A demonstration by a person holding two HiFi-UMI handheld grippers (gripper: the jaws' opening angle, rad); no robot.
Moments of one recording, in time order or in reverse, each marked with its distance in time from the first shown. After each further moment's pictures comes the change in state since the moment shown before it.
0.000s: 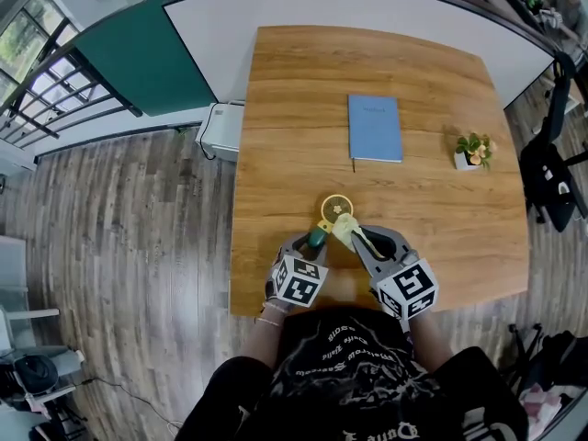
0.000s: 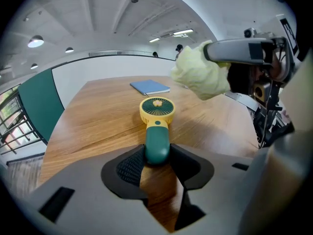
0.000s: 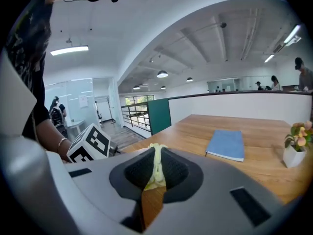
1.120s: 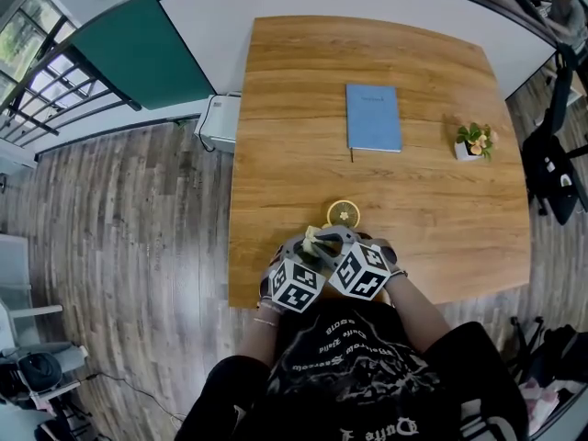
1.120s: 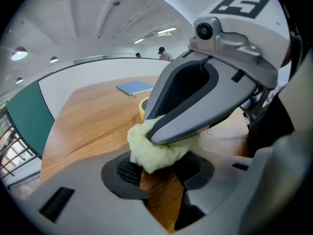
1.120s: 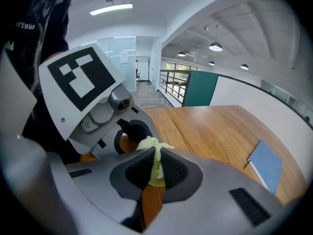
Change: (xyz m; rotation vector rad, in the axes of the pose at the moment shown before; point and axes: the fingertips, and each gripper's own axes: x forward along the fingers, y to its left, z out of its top) left arm -0.010 -0.027 -0.015 0.153 -0.003 -0.073; right arm 0.071 0.066 -0.076 -0.474 0.373 0.310
